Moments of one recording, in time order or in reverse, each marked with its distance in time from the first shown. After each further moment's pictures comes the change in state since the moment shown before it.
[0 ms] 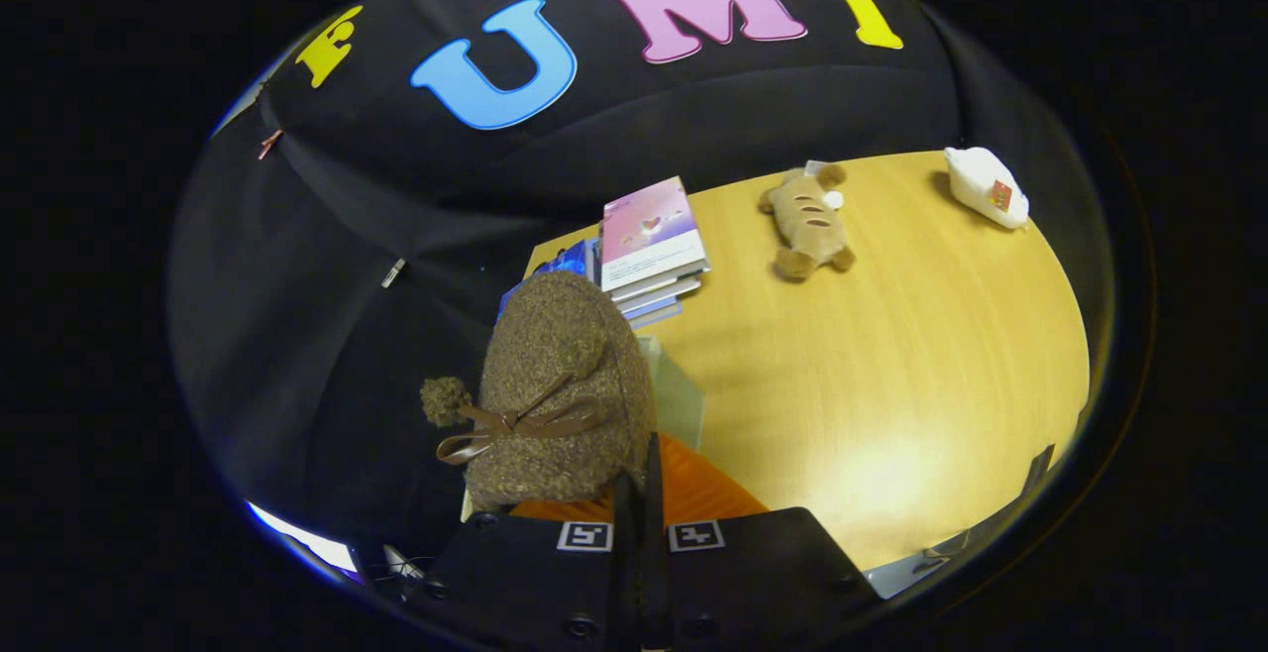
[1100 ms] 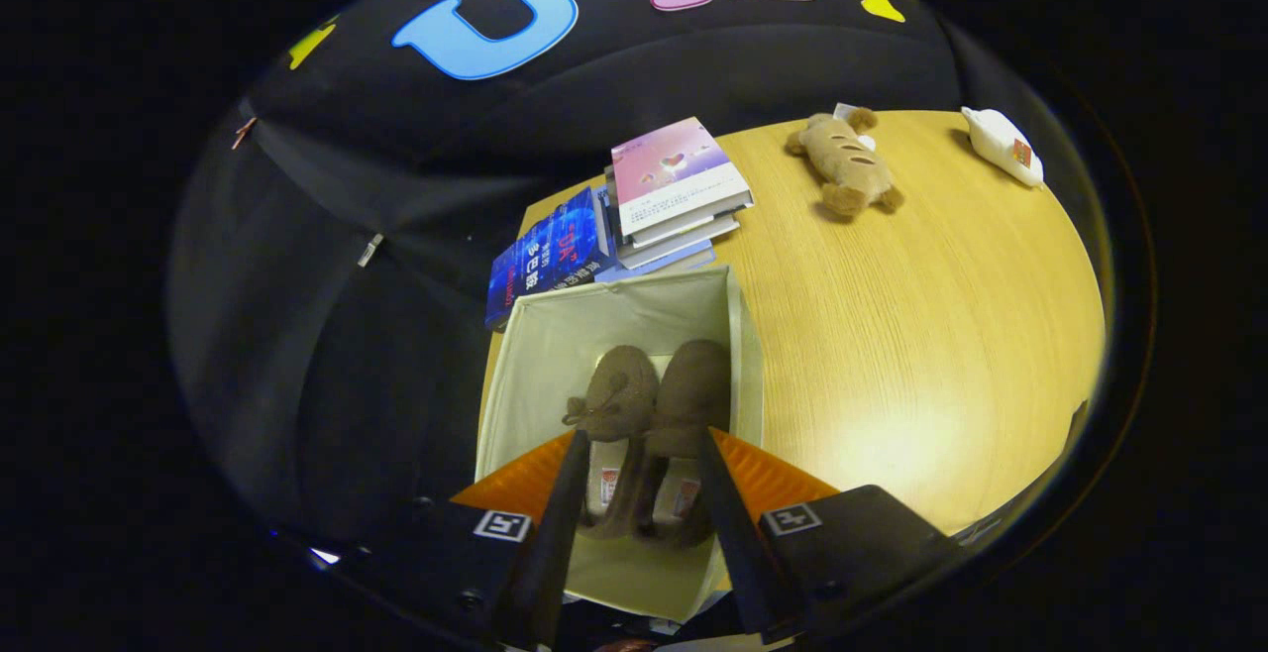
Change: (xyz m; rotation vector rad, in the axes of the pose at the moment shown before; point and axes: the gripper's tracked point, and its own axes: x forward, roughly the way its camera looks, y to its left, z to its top) arm 0.048 0.027 -0.034 0.016 0.037 -0.047
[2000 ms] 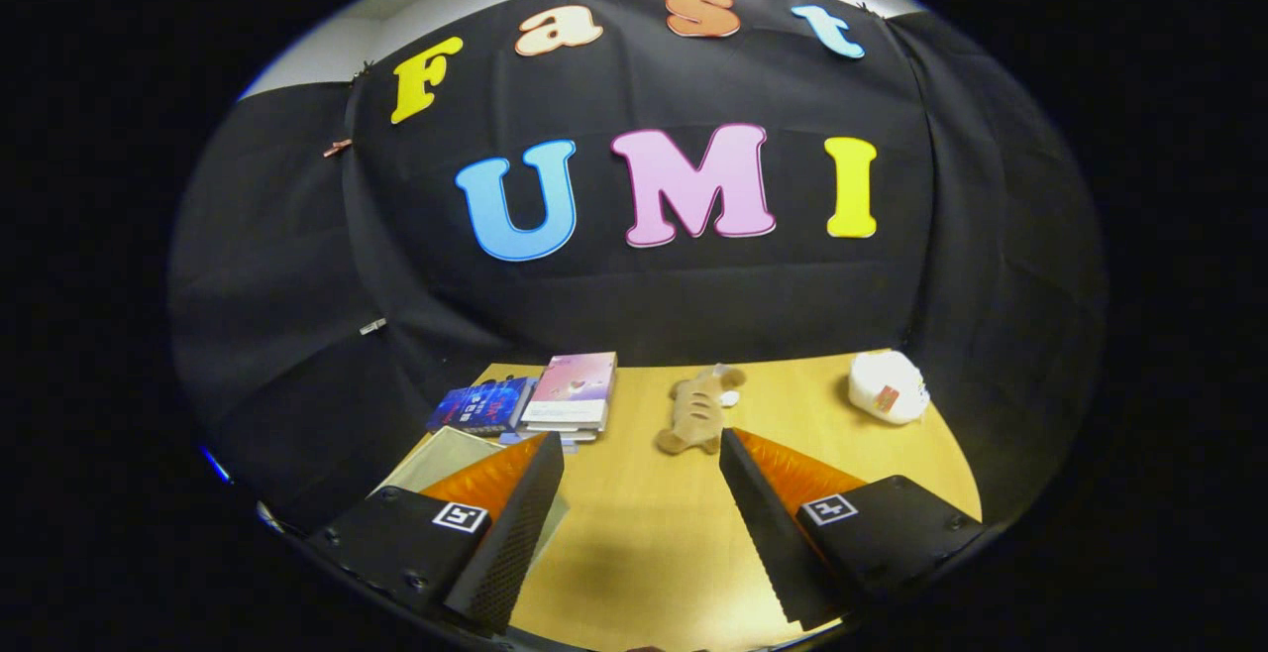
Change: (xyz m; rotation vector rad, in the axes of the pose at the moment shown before) arm -0.207 -0.174 0.142 -0.358 -0.601 -0.088
